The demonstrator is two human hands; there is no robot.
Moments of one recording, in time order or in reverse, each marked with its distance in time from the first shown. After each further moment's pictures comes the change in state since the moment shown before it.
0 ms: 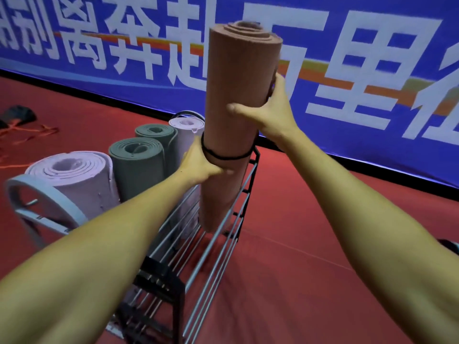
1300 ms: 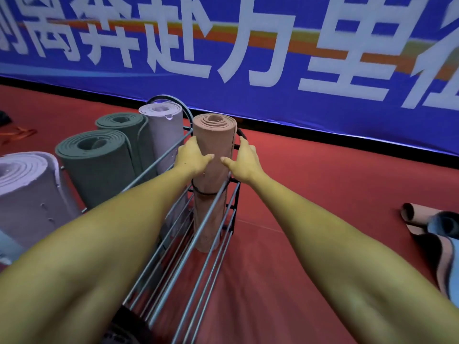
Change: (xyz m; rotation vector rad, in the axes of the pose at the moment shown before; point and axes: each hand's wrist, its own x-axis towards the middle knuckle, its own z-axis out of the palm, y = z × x) left_hand 0.062 -0.048 0.077 0.313 -0.013 -0.141; right_hand -0.037 0.205 0.051 -0.435 -0.156 0.428
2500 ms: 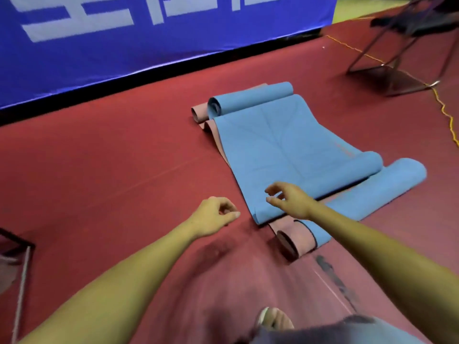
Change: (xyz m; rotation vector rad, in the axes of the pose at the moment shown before) left_hand -0.528 0.287 0.429 0.024 -1.184 0.671; right_hand -0.617 0.515 -0.384 -0.083 0.113 0.624
